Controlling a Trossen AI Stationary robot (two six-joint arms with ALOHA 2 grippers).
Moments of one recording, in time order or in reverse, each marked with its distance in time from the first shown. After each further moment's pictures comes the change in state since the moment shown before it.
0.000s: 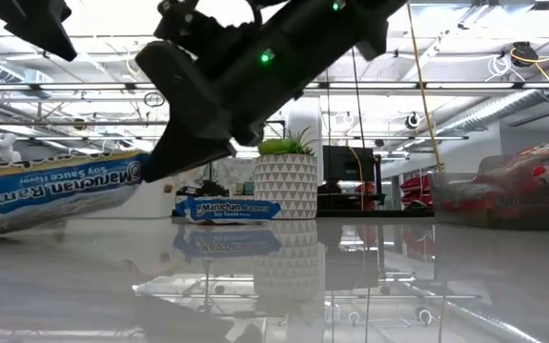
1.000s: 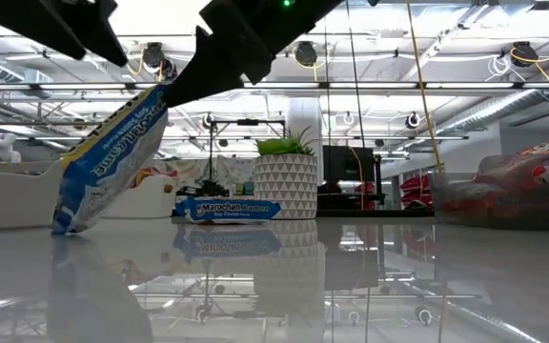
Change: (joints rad) left arm 0.193 0.001 0.000 0.050 0.029 0.470; right arm -0.039 -0.160 0.002 -0.098 0.009 -0.449
